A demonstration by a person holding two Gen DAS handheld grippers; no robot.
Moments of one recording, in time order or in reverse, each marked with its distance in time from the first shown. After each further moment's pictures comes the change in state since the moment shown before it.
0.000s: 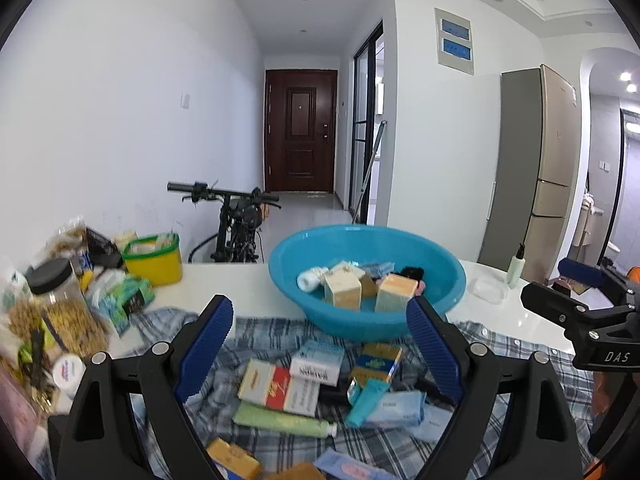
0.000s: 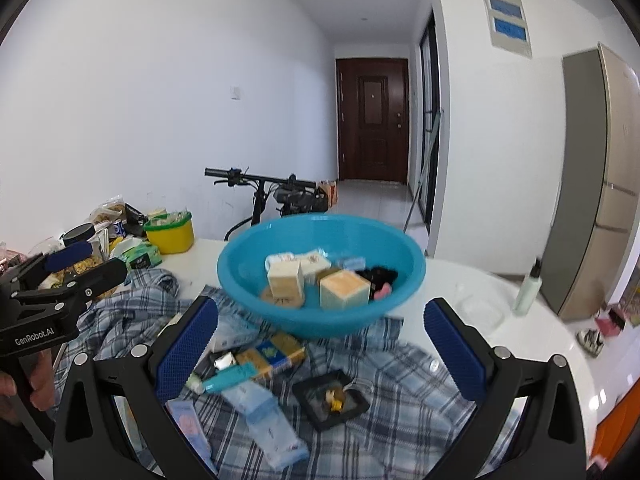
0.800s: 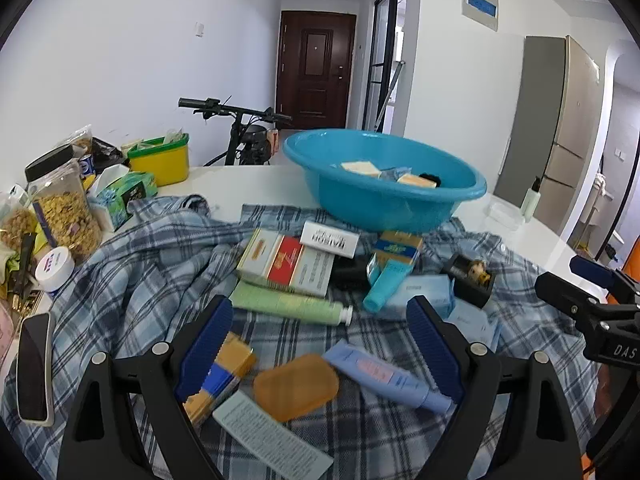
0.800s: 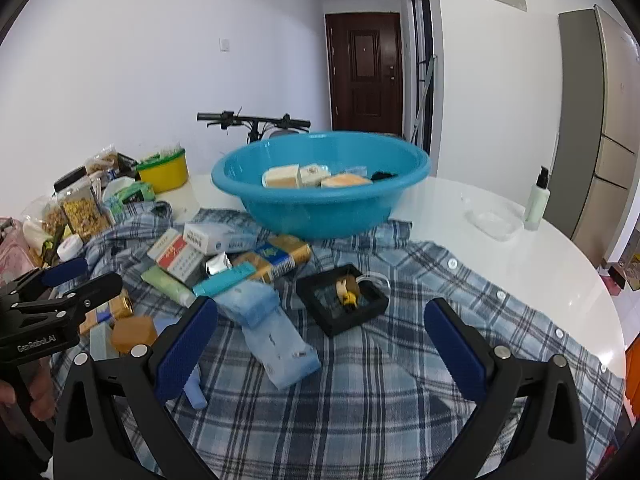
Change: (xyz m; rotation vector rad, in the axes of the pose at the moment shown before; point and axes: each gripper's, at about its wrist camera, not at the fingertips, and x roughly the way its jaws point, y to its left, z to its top) left arm 0.011 0.009 -0.101 -0.055 0.220 0.034; right arm 0.015 0.007 -0.086 0.029 0.170 -0.018
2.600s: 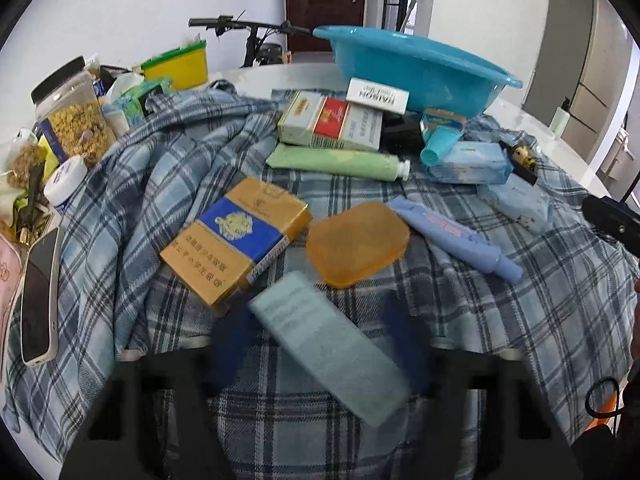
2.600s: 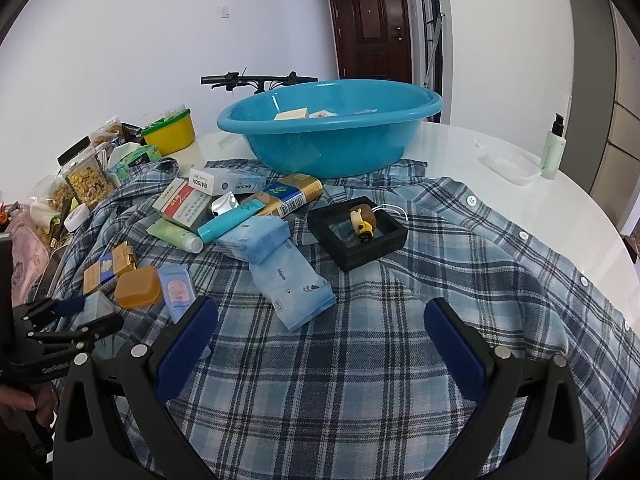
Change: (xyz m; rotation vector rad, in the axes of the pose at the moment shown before) left arm 0.019 0.032 -0.064 0.020 0.306 0.066; right arm 0.012 0.000 -0.030 0.034 0.141 0.052
